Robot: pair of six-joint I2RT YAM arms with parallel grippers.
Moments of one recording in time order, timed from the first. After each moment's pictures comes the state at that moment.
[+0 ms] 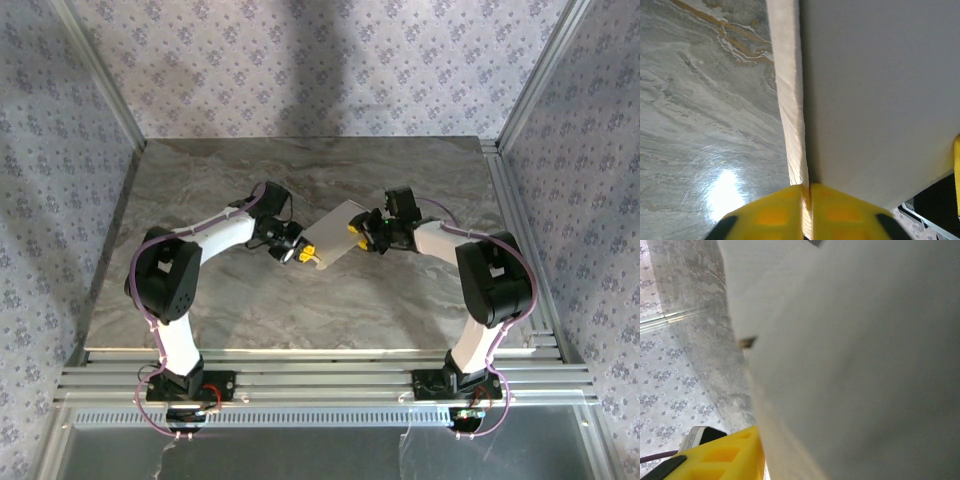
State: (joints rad) left arm -0.52 1.82 1.22 -0.55 0.58 -1.35; right arm 0.35 1.74 0.97 -0.06 -0.48 1.22
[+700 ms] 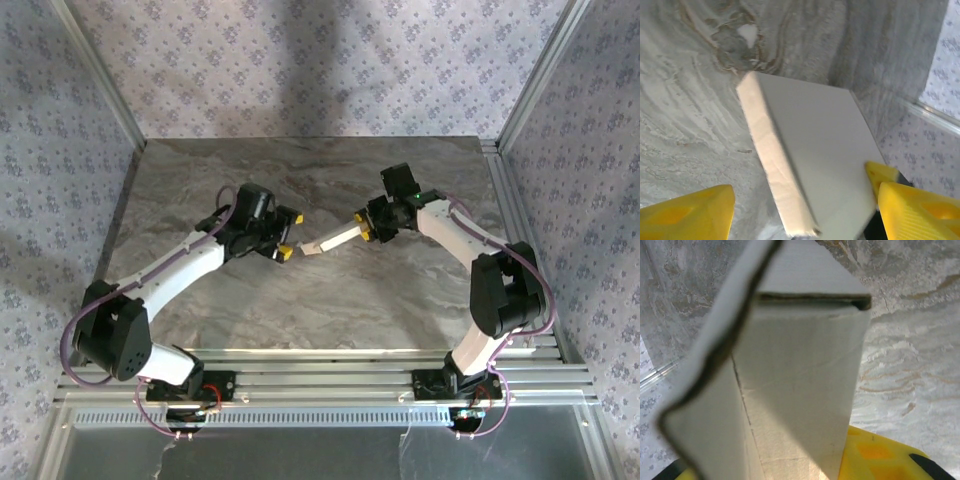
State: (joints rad) left arm -0.58 1.42 1.03 -0.42 0.21 -1.71; right arm 0.38 1.67 1.26 -0.60 -0.35 1.47
